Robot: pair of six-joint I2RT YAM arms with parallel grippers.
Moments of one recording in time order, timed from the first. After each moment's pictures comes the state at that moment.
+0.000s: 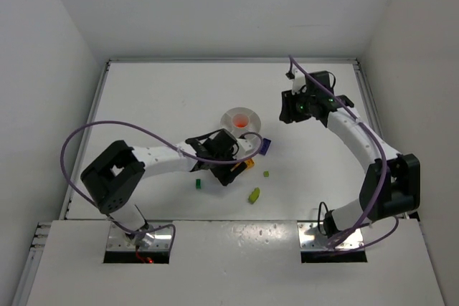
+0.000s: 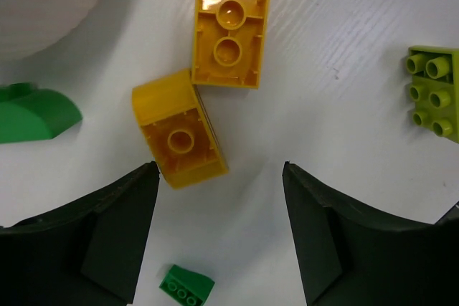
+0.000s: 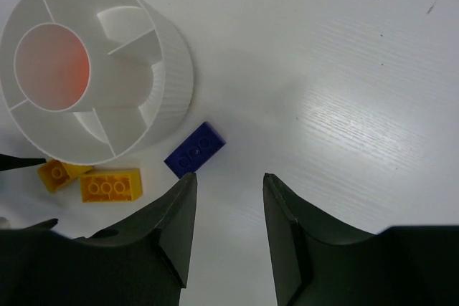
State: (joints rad) left arm -0.85 1.60 0.89 -0.28 0.08 0.07; right arm 0.21 1.48 1.12 -0.47 -0.23 -0.01
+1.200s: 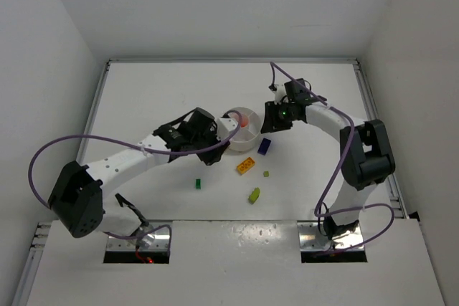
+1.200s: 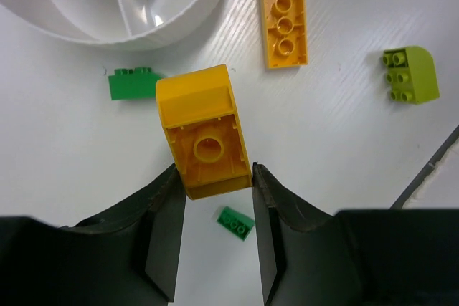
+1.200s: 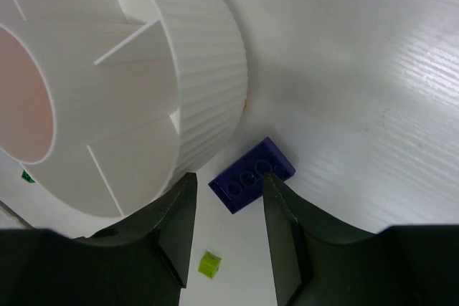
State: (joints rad) left arm -0.72 1.36 0.95 -0.45 0.15 0.16; right arm 0.26 1.77 1.12 -0.38 -0.41 0.13
